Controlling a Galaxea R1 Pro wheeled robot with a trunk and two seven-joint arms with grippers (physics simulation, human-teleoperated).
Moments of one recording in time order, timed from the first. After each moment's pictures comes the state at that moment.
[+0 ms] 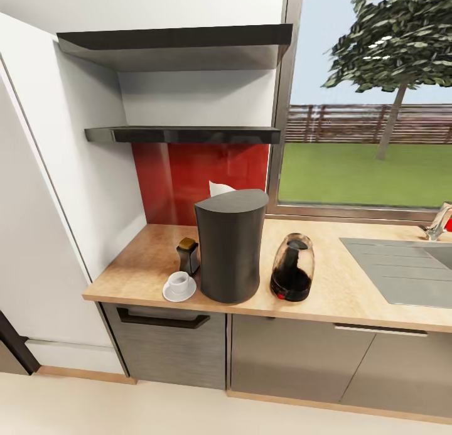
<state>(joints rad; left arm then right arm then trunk) -0.13 0.13 0.63 -0.26 -0.70 0.29 -0.14 -0.26 0.04 0.29 -0.02 -0.36 0.12 -0.01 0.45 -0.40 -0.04</state>
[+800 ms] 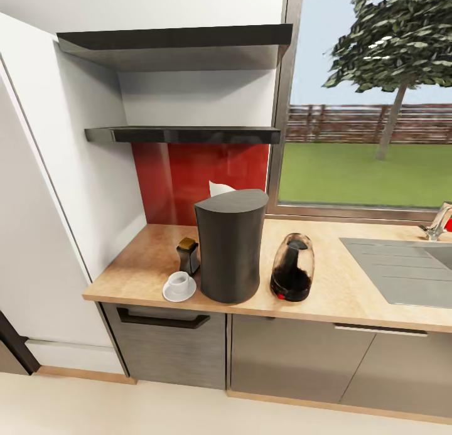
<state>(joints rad) -0.13 0.13 0.63 -0.26 -0.70 0.28 -0.14 -0.26 0.04 0.29 -0.03 -0.36 0.02 -0.02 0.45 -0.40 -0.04</state>
